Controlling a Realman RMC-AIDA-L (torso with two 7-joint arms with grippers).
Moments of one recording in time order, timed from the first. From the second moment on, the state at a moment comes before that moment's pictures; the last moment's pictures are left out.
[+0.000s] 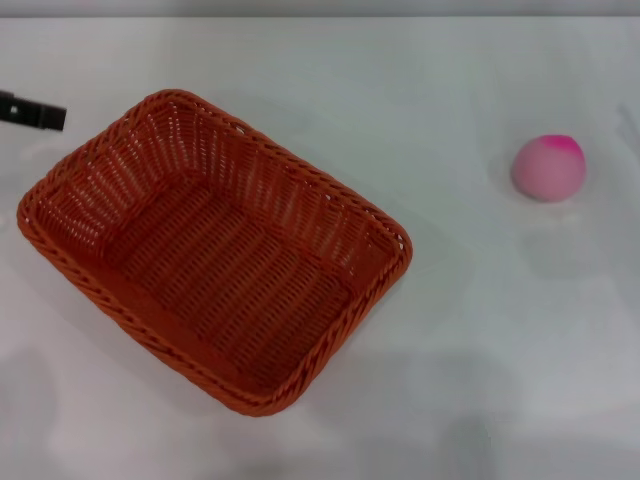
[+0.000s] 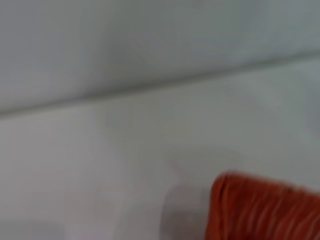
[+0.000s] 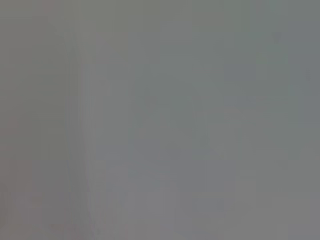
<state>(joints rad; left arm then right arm) -0.68 -1.93 -2.42 -1.09 2.46 -1.65 0.89 0.31 2.01 -0.31 -0.19 1.86 1.34 -2.53</state>
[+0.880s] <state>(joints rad) -0.70 -2.02 -2.27 -0.93 2.54 -1.46 1.05 0.32 2.01 -0.31 -0.16 1.86 1.35 -2.53</state>
